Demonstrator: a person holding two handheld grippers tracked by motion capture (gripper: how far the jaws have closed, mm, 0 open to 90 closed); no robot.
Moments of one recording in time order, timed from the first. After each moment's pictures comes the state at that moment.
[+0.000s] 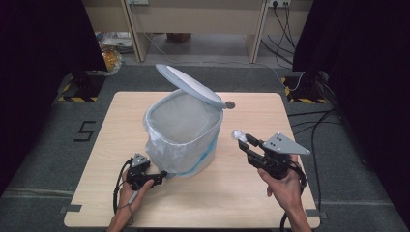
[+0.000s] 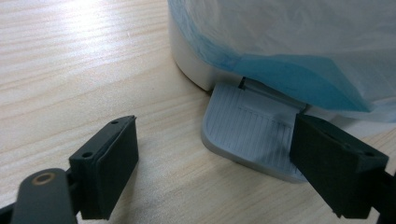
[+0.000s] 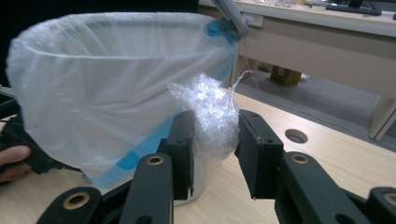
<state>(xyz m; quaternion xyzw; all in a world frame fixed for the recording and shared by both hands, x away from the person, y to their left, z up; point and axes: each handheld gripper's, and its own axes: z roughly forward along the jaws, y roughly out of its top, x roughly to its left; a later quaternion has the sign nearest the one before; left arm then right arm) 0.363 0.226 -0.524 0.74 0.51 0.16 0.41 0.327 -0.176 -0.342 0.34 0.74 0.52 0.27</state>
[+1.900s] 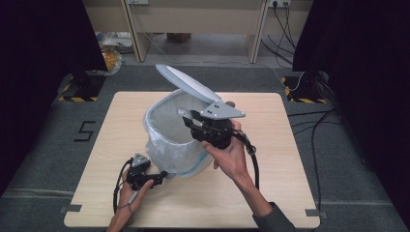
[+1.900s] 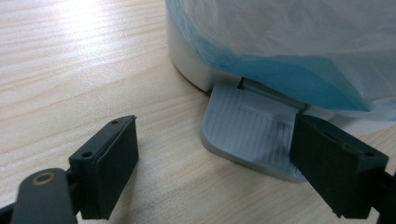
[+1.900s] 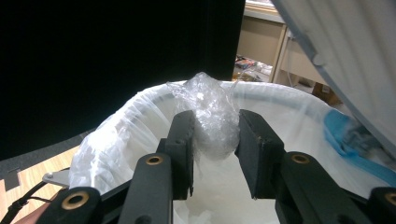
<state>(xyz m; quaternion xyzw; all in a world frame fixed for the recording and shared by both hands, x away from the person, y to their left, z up) 0.363 0.226 -0.524 0.75 0.50 0.16 0.41 0.374 -0.041 -0.293 0.29 0.76 0.53 0.22</state>
